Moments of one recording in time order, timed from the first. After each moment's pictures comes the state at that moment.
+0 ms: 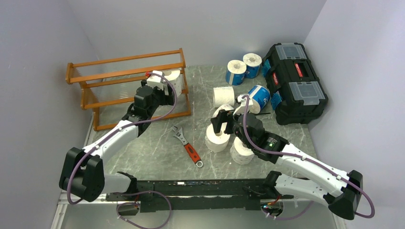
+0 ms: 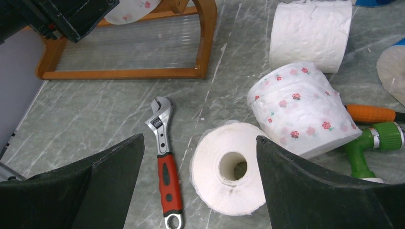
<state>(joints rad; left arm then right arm) -0.40 1.28 0.82 0.27 -0.11 -0.10 0.91 0.91 0.78 -0.19 0.42 0.48</state>
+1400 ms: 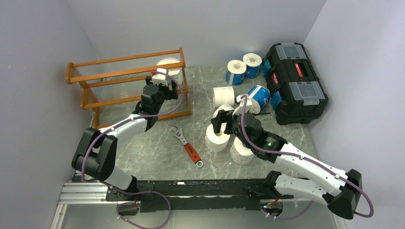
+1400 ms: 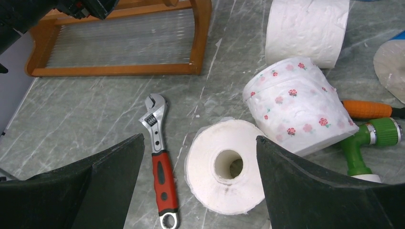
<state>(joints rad) -0.40 1.50 0.84 0.57 -0.18 -0.06 0.90 0.92 0.77 -0.20 0.42 0.48</state>
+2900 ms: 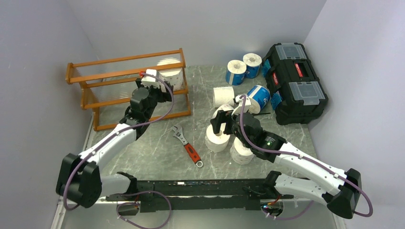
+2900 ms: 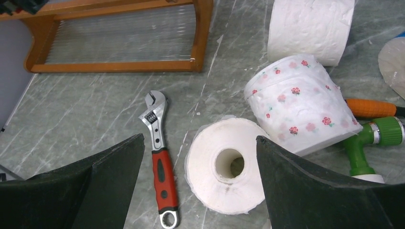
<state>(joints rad) -0.40 1.26 0.80 0.42 -0.18 -0.11 0.90 0.93 0.77 -0.20 0.41 0.48</state>
